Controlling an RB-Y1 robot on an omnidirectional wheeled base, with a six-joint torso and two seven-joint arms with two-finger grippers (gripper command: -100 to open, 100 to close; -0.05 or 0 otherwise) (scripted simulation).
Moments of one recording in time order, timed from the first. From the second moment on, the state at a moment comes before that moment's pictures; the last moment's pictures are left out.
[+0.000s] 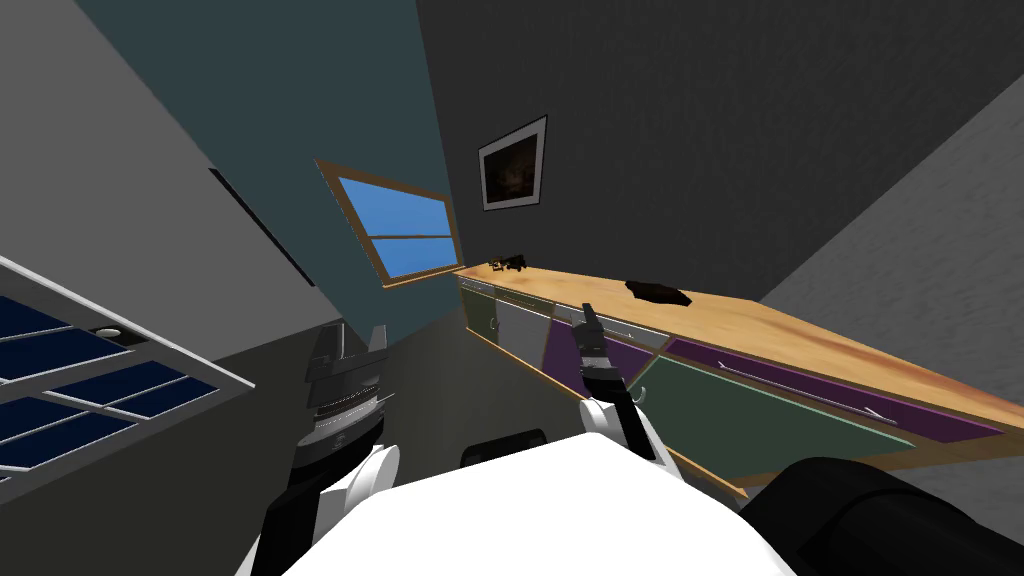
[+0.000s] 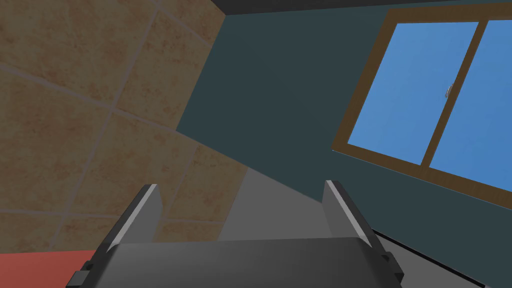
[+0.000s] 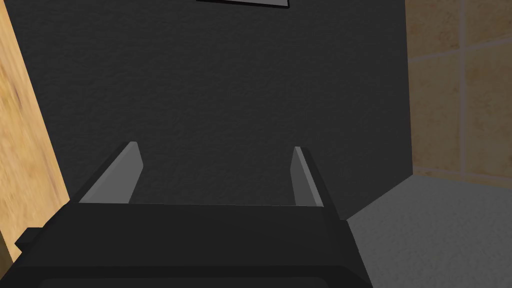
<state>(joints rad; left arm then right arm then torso) 0.54 0.02 0.02 -2.30 0.08 -0.60 -0.08 0.54 0.00 -0.01 -2.28 -0.01 -0.38 0.04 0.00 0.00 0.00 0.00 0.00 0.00</state>
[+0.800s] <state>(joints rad) 0.54 0.02 0.02 -2.30 0.08 -0.60 -0.08 0.54 0.00 -0.01 -2.28 -0.01 -0.38 0.04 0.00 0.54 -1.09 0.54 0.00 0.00</state>
